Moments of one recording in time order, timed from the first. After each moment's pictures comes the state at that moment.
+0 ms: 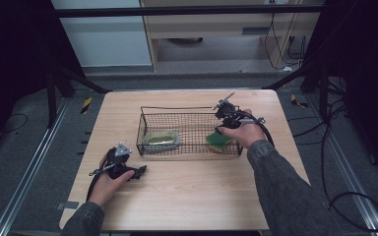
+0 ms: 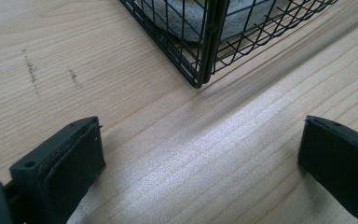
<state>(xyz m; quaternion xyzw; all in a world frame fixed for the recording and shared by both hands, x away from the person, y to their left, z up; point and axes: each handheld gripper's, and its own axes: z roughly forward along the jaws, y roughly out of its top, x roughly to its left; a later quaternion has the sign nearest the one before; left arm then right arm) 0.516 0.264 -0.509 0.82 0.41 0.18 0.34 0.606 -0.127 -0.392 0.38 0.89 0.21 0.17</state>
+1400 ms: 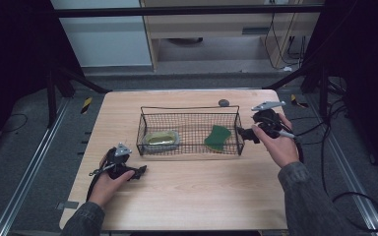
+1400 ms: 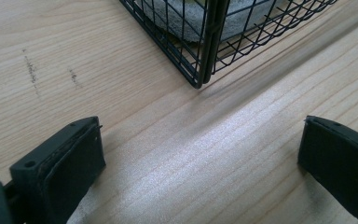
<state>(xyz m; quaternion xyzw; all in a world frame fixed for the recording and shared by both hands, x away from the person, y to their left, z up) 0.516 0.264 -0.508 0.83 0.41 0.18 0.34 0.549 -0.220 -0.376 0.45 0.79 0.34 0.25</state>
